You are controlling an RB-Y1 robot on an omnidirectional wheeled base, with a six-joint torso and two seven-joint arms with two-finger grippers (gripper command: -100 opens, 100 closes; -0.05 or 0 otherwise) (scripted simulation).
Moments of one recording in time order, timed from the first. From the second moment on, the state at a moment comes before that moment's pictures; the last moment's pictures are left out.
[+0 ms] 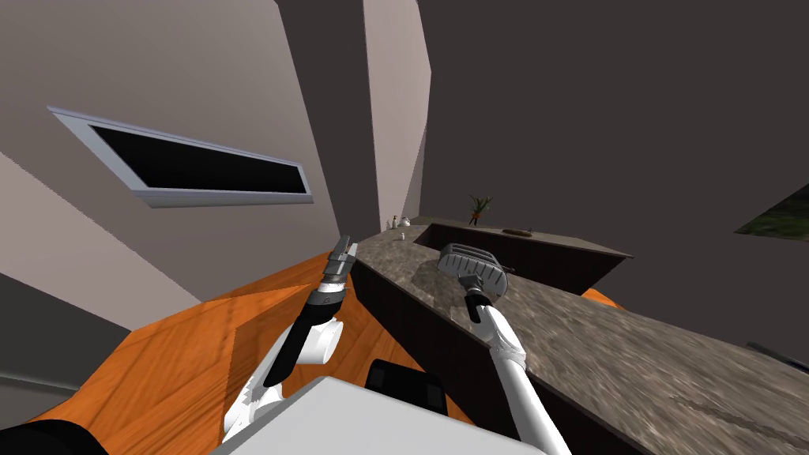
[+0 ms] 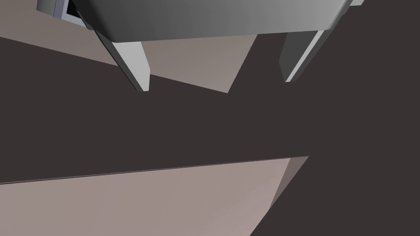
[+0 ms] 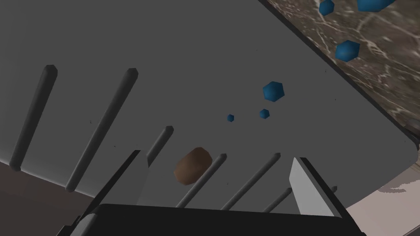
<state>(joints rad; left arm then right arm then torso) 0.45 0.05 0.01 -2.37 -0.07 -0.35 -0.07 -0.16 -0.12 -0.23 -1.34 1.23 0.05 0.84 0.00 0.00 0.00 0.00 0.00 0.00</state>
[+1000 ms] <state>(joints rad) 0.45 0.05 0.01 -2.37 -0.07 -0.35 -0.07 -0.30 -0.15 0.02 -1.19 1.35 0.26 0.60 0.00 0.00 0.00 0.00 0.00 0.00</state>
